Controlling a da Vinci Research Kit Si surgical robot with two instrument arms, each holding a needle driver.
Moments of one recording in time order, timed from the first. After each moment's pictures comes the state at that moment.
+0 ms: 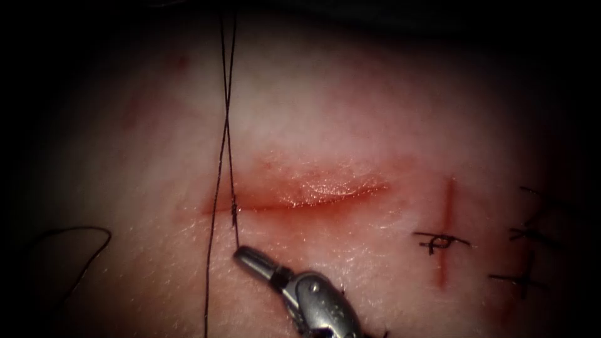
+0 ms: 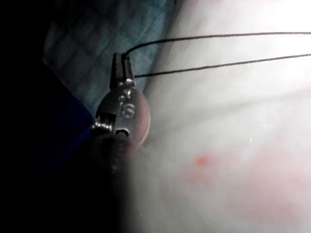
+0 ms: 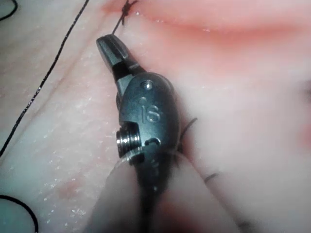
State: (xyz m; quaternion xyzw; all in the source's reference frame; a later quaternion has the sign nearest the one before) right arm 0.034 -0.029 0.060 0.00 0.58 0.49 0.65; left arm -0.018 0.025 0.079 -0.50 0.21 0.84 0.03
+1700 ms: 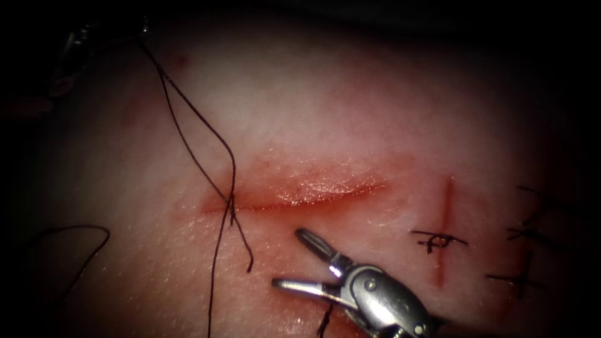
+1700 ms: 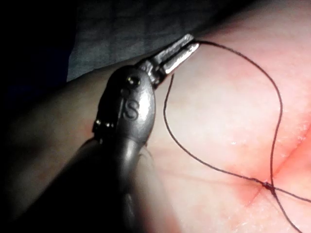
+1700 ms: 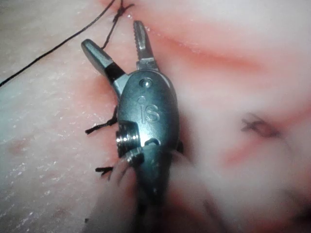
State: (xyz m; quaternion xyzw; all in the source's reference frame) right arm 0.028 -0.024 0.058 0.02 0.61 0.44 0.66; left arm -0.012 0.013 0.057 -0.77 0.00 0.63 0.05
